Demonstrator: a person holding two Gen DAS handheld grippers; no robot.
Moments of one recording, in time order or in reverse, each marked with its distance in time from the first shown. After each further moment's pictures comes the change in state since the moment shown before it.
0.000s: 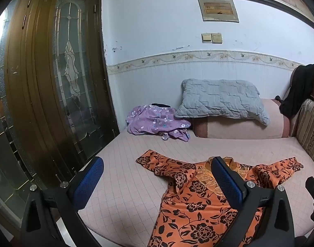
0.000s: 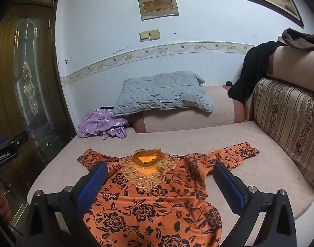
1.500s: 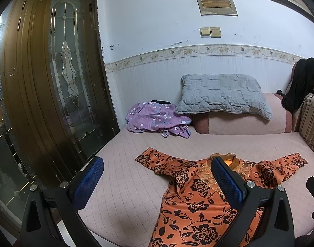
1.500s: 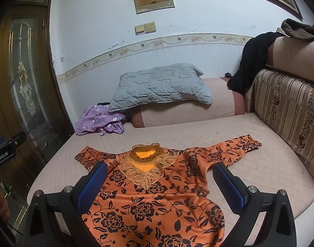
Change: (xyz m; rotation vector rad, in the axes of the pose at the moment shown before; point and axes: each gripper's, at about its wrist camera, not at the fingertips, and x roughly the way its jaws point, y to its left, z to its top) left arm 0.022 -0.010 -0.004 0.026 0.022 0.009; right arm 0.023 -0.006 -0.005 0.016 0.008 -0.009
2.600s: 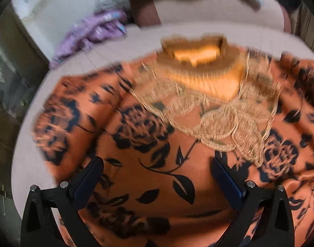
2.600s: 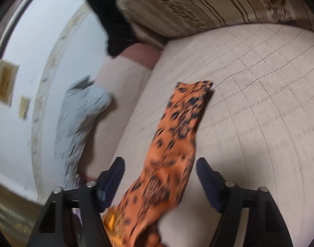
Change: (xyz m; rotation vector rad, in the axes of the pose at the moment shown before) left arm 0.285 -0.173 -0.166 0.298 0.589 -0.196; right arm 0.252 -0.358 -0.050 1.022 0.134 -0.096
